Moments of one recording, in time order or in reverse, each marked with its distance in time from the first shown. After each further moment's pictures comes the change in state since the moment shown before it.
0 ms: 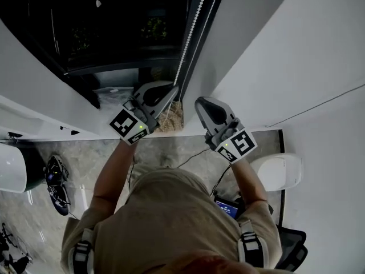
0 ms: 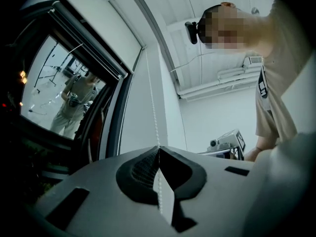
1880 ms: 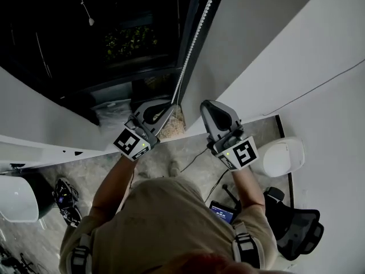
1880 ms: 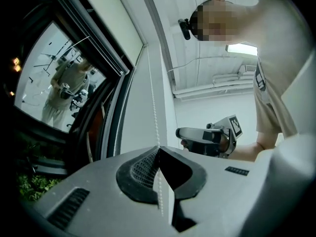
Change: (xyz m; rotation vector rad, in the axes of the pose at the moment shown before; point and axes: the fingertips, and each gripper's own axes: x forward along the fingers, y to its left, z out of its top) left arm -0.040 0.026 -0.012 -0.035 0.032 -0.115; right arm 0.040 0.011 0.038 -0.142 -0.045 -0.240
